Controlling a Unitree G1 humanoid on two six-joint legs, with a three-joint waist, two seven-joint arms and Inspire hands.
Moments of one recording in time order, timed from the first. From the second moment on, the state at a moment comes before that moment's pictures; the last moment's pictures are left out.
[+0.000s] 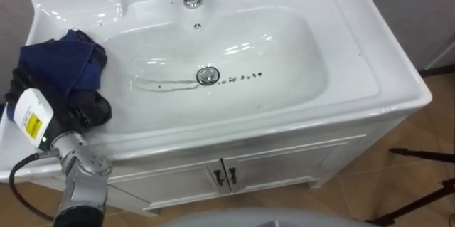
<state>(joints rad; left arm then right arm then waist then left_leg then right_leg) 0.09 0.23 0.20 0.57 0.52 -0.01 0.67 0.10 -0.27 -0.08 1.26 0.28 0.14 0.05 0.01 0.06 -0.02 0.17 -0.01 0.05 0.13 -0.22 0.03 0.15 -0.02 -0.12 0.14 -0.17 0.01</state>
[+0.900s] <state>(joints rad) 0.08 0.29 0.27 0.62 0.43 -0.01 0.62 0.09 -0.27 -0.14 1.25 0.19 0.19 0.07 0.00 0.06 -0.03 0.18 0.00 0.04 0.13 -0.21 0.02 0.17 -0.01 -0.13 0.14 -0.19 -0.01</state>
